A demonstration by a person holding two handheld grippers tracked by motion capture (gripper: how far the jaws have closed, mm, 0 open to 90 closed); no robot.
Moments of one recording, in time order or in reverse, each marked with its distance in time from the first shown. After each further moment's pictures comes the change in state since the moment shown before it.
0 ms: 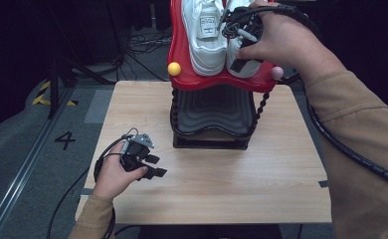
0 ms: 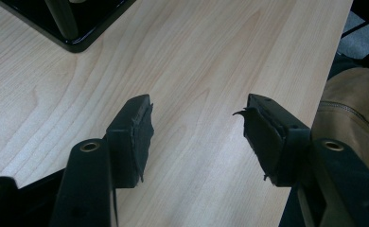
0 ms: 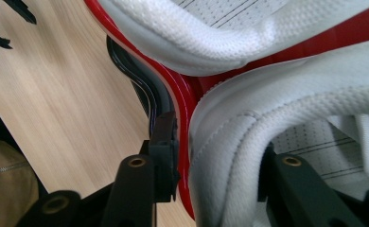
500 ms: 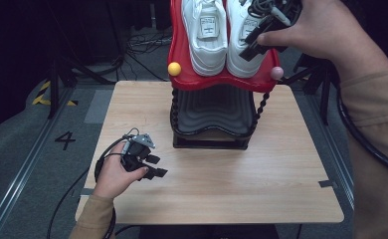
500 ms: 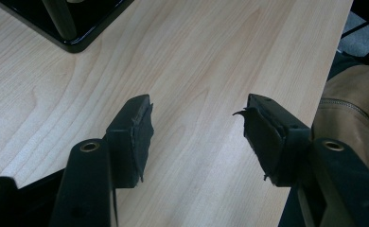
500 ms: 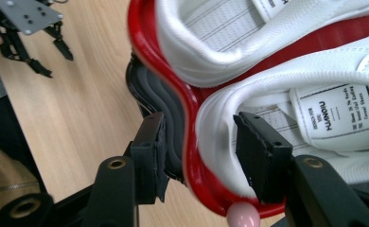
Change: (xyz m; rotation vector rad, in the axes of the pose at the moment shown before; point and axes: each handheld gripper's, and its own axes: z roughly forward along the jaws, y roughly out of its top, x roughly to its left) left arm -0.003 0.002 0.000 0.007 0.003 0.003; right arm 0.012 -0.030 -0.063 -0.210 -0.014 -0.038
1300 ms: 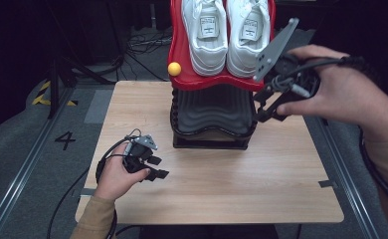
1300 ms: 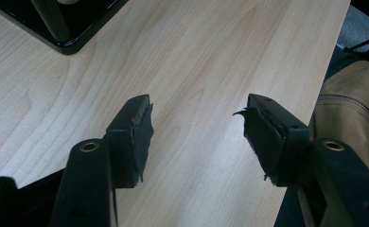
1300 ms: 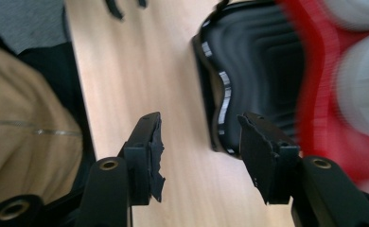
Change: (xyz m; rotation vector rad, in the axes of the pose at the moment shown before) left arm -0.006 0.003 0.002 0.014 0.001 0.011; right arm 0.078 -0.062 0.025 0.052 0.159 -0.139
